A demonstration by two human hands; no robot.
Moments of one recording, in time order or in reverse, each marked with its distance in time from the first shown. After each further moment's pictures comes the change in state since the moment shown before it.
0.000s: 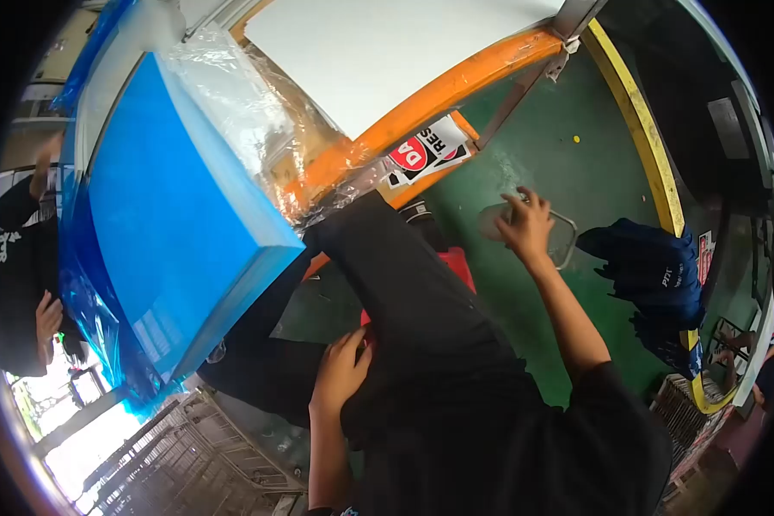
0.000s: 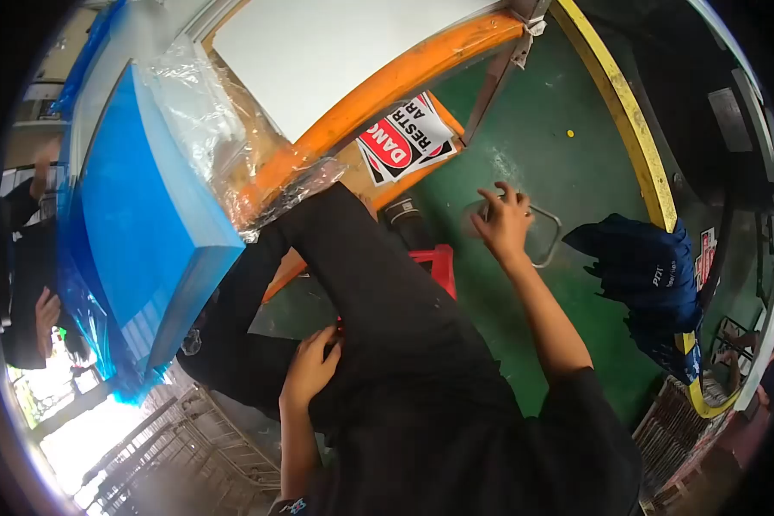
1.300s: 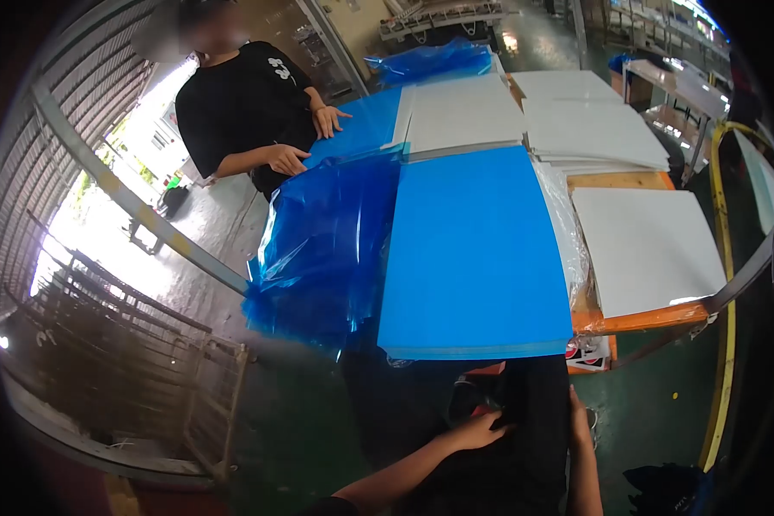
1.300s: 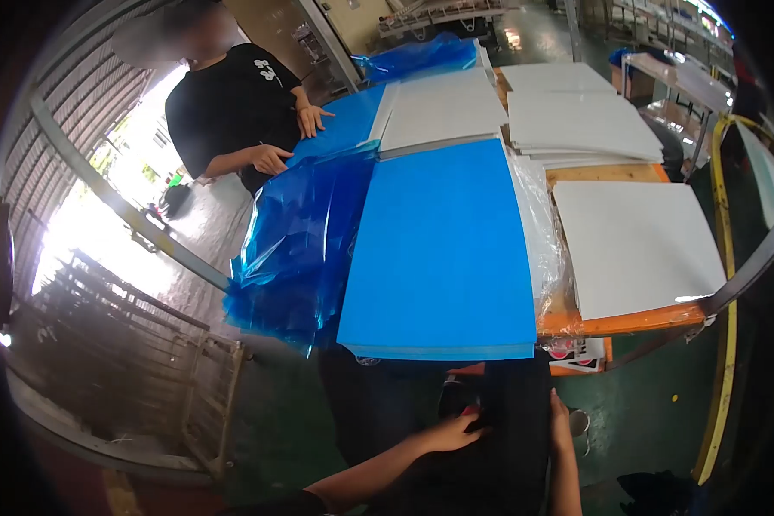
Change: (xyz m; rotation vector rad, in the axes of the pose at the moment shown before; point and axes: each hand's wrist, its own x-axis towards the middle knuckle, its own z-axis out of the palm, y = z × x) left_hand 0.039 -0.021 0.046 -0.345 -0.008 0.027; right_hand -0.048 -0.130 0.001 1.222 -0.870 0.305
